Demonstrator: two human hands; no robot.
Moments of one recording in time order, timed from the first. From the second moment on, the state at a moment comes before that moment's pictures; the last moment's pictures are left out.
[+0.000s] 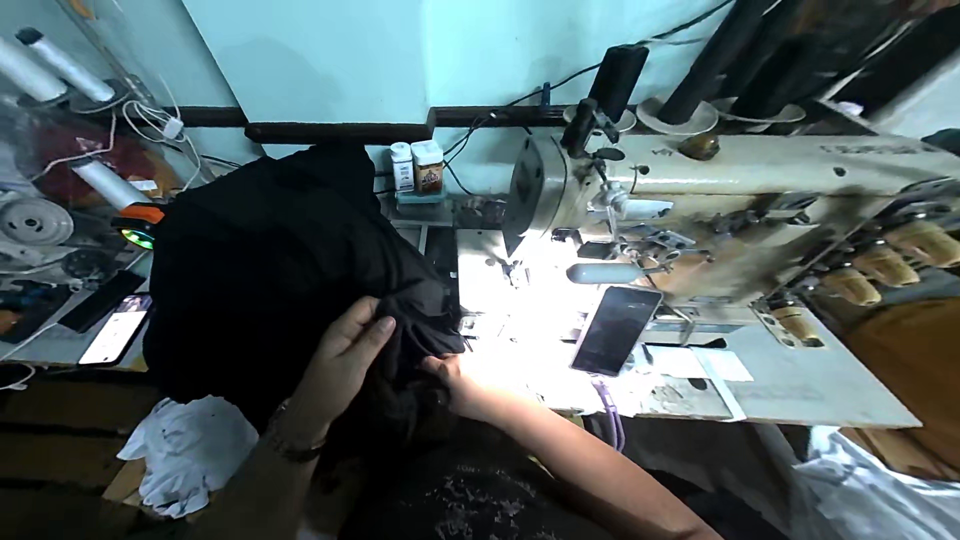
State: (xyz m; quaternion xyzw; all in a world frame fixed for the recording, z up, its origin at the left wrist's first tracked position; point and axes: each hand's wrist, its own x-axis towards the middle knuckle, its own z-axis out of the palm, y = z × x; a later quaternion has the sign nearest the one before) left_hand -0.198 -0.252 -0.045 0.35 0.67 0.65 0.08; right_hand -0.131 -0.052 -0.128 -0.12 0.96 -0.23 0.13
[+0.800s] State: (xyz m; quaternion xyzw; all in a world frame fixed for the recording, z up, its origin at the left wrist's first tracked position) left_hand -0.217 -0.250 0.173 0.43 0.71 0.24 -0.49; right_hand -0.144 -0.038 0.003 -0.15 0.78 -0.34 -0.50
